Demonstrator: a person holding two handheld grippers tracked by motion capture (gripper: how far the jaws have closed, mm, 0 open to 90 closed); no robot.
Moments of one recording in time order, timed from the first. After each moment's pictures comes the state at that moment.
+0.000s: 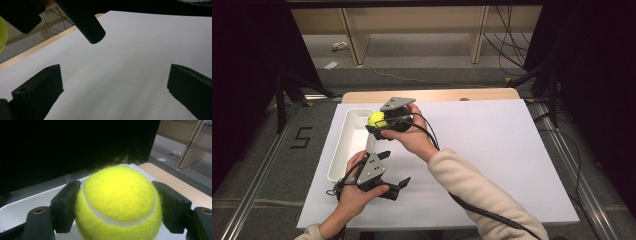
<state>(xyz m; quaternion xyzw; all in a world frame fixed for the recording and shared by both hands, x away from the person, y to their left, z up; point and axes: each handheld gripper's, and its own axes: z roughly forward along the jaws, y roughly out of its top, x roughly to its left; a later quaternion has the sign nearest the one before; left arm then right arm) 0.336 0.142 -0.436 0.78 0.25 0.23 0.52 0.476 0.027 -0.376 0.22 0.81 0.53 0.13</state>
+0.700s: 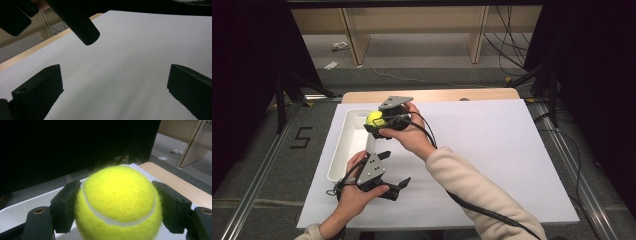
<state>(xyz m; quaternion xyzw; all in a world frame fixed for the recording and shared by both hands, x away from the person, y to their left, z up) 0.336 0.142 -0.437 0.78 0.25 0.23 0.52 0.480 0.032 -0.376 0.23 0.81 0.53 0.12</state>
